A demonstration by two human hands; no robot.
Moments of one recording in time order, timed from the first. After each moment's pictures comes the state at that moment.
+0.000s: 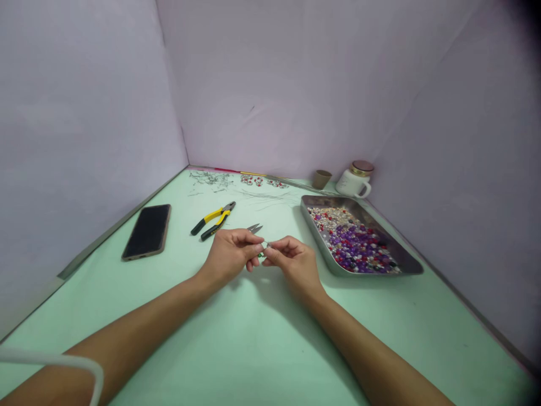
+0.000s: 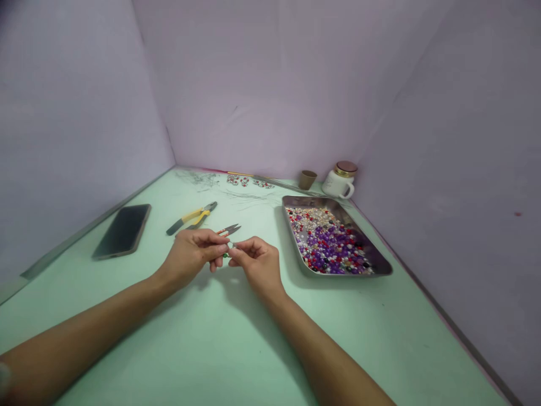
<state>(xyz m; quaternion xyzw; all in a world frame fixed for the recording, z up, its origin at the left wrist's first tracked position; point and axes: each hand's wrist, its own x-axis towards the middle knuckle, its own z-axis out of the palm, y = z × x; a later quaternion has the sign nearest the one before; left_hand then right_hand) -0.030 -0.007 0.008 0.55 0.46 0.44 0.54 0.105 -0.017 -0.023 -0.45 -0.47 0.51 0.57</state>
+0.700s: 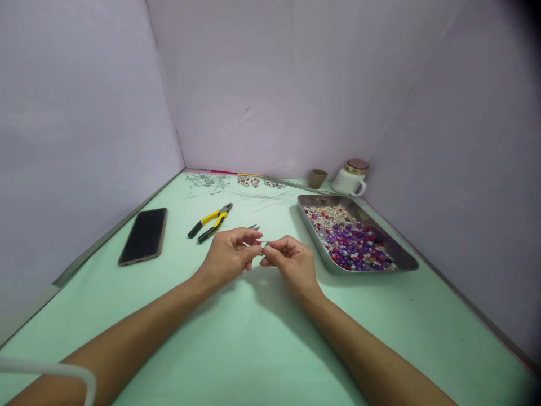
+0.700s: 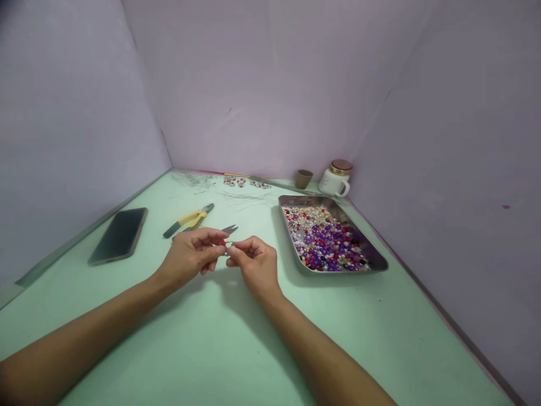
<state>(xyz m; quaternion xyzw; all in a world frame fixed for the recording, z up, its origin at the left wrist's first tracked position) -0.032 -0.006 0.004 0.62 0.45 0.42 0.48 0.104 -0.016 -0.024 -0.45 -0.46 0.50 0.59</state>
